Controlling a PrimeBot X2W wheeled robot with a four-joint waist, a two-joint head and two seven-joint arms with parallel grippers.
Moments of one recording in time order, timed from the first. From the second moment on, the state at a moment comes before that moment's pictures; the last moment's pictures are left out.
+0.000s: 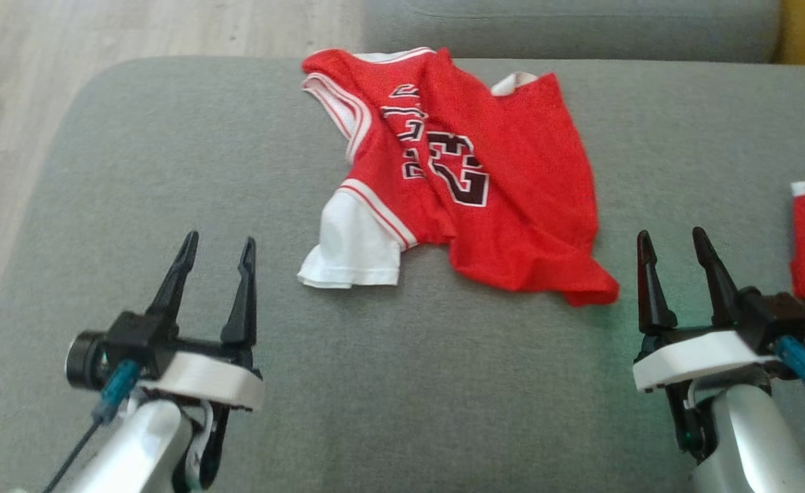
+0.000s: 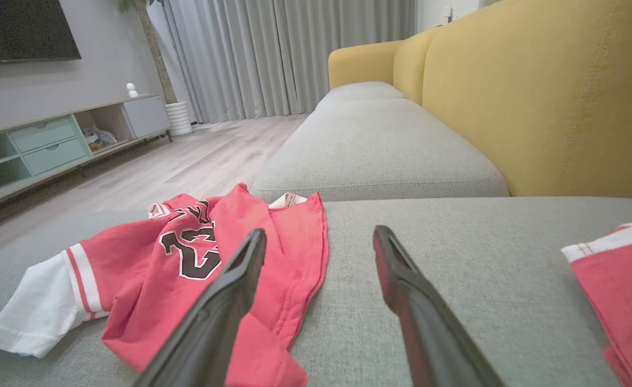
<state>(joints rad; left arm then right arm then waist) -0.33 0.42 -0.64 0.22 -0.63 0.25 -0.25 -0.17 -0.05 -0.01 0.35 0.11 0.13 -0.25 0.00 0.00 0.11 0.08</state>
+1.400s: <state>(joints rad) -0.32 0.17 -0.35 0.28 -0.37 0.01 -0.25 -0.66 -0.07 -0.32 0.88 -0.38 0.13 0.13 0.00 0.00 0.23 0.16</state>
